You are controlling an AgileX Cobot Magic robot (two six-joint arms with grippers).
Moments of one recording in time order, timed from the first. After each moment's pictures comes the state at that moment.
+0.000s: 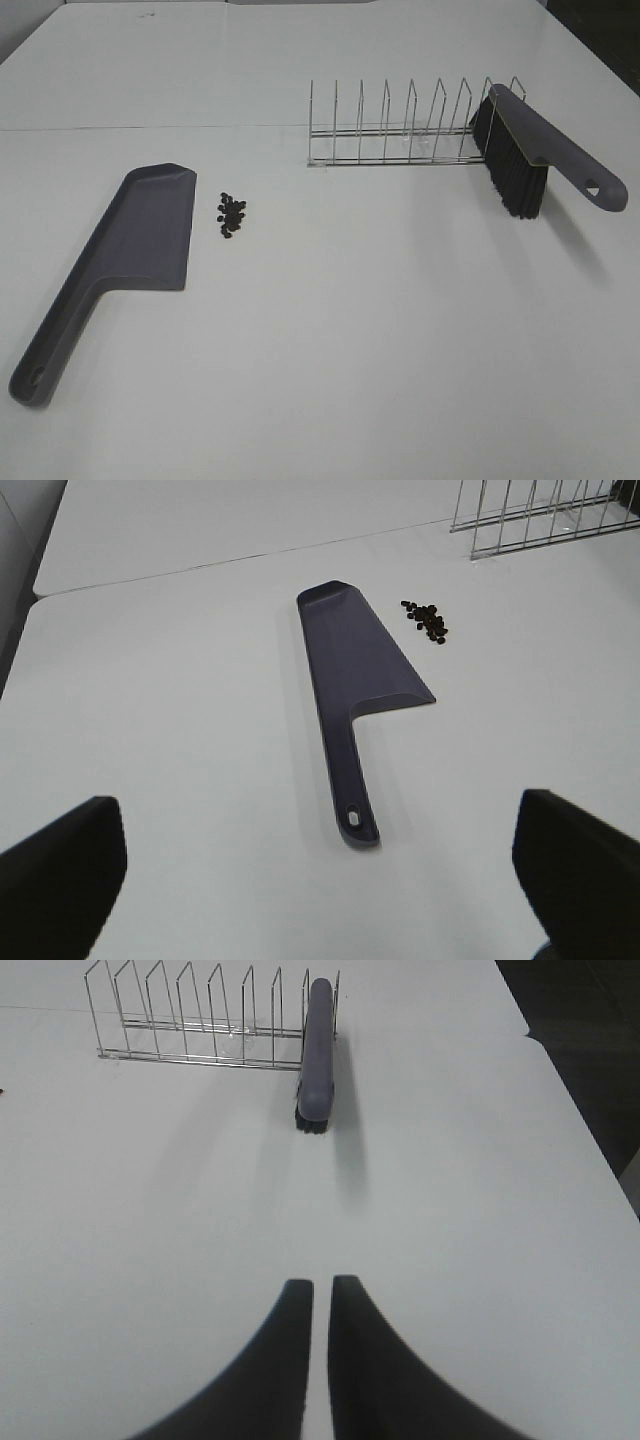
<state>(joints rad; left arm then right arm) -0.08 -0.01 -0.50 -0.14 1.06 0.15 -0.01 -0.01 -0.50 0.00 1.06 -0.04</state>
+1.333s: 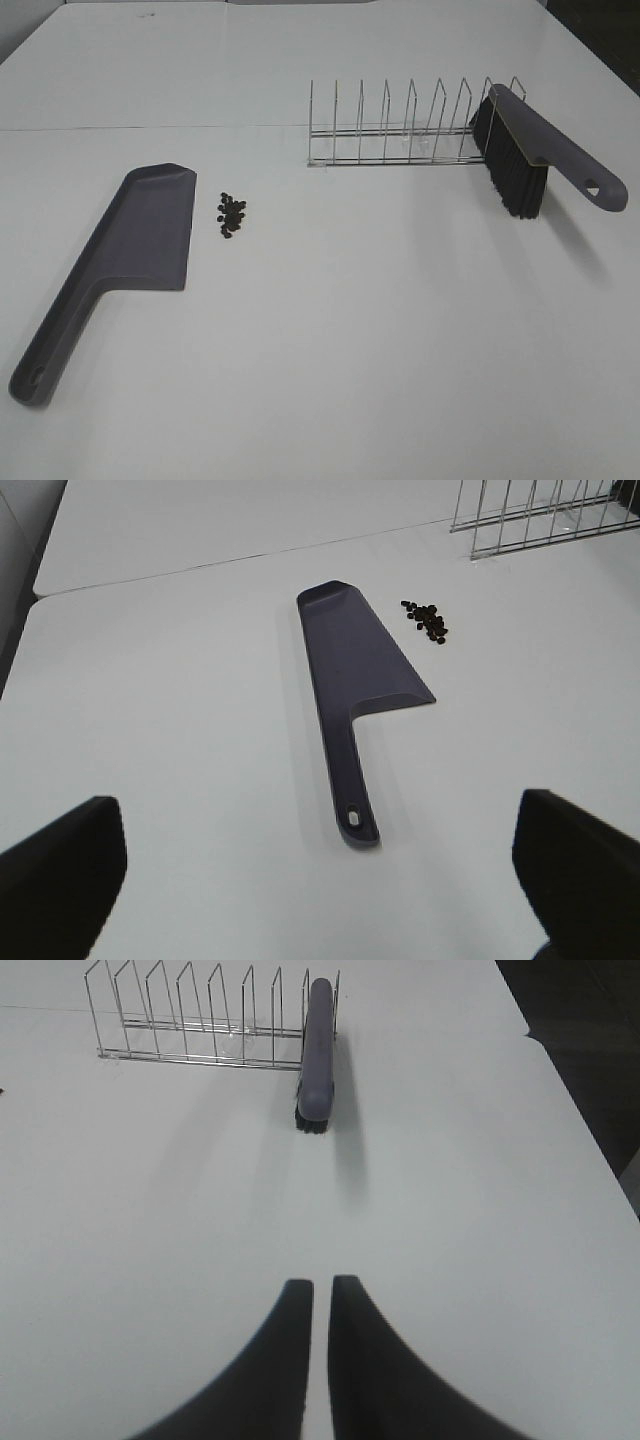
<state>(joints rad) -0.08 -0.01 -0.50 -0.14 1.06 0.15 -0.01 -0.01 -0.50 0.00 1.06 -0.04</state>
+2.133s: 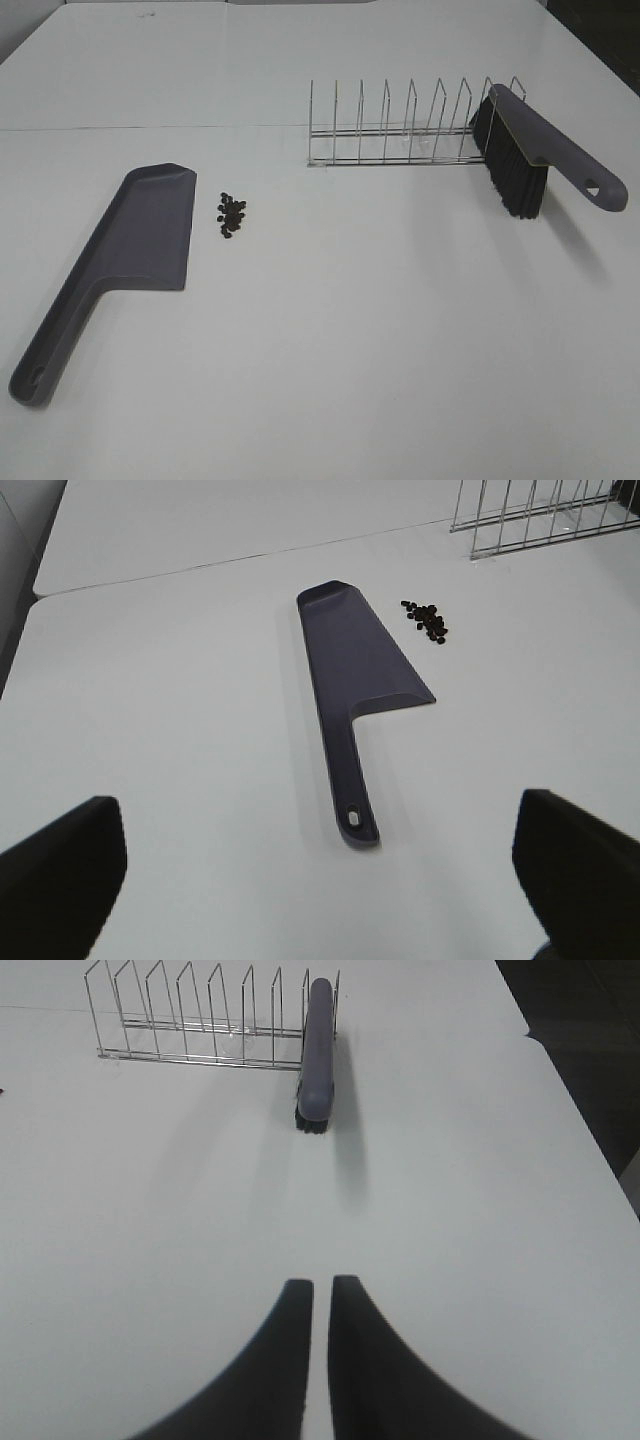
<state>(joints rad) -0.08 -0.01 -0.50 -0.14 1.06 0.15 -0.01 -0.01 -0.50 0.00 1.06 -0.04</state>
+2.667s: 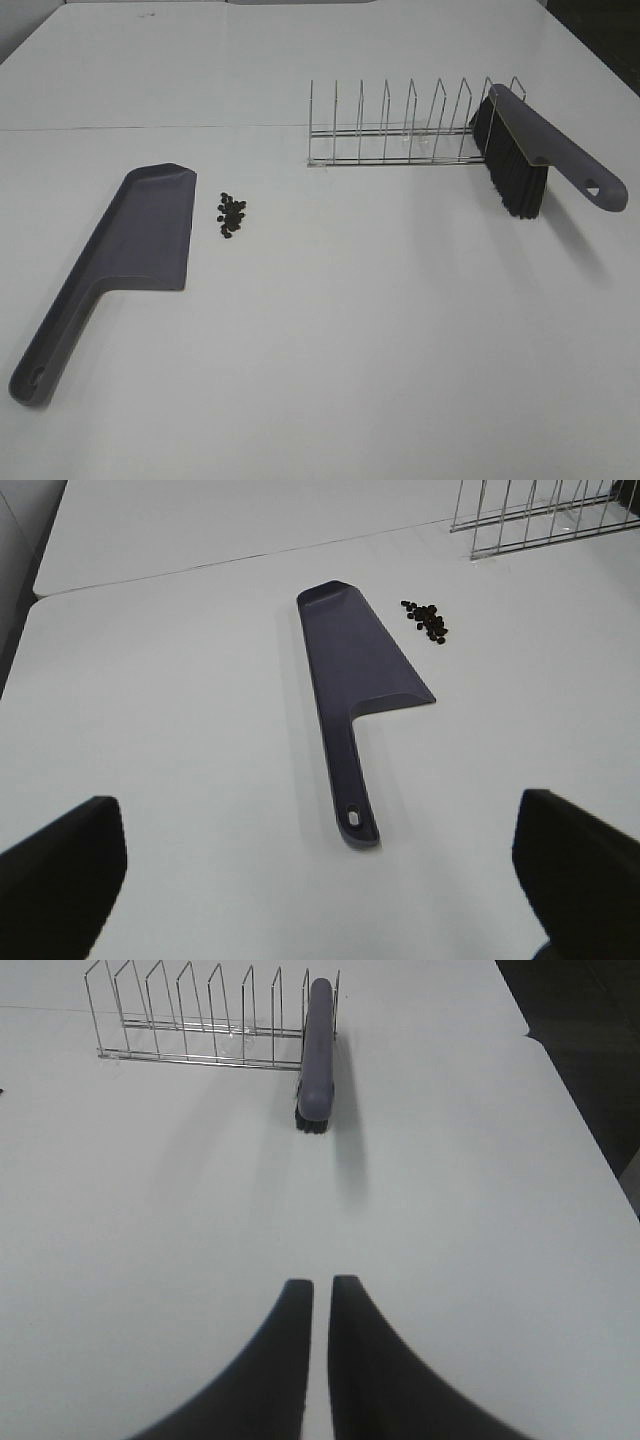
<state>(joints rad) -0.08 -0.01 -0.50 -0.14 1.06 0.15 -0.01 -0.01 -0.50 0.00 1.06 -0.04</state>
